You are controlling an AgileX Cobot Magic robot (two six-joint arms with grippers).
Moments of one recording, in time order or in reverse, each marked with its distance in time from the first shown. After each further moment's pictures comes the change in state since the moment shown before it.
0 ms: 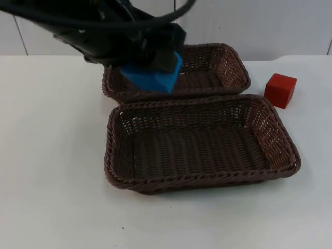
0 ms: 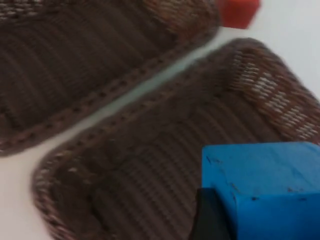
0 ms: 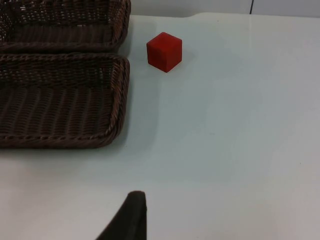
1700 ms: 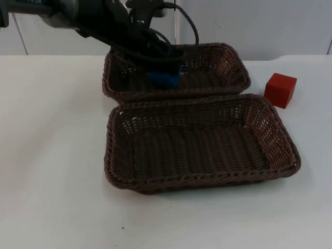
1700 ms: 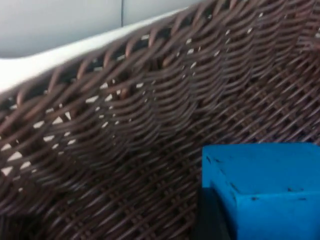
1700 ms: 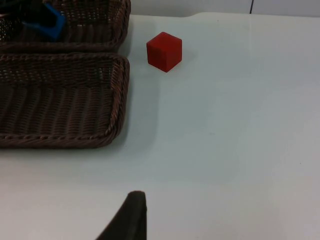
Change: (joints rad) right arm 0.000 0.000 0.000 0.000 0.000 0.000; left arm 0.185 0.938 -1.003 -0.020 0.122 0.121
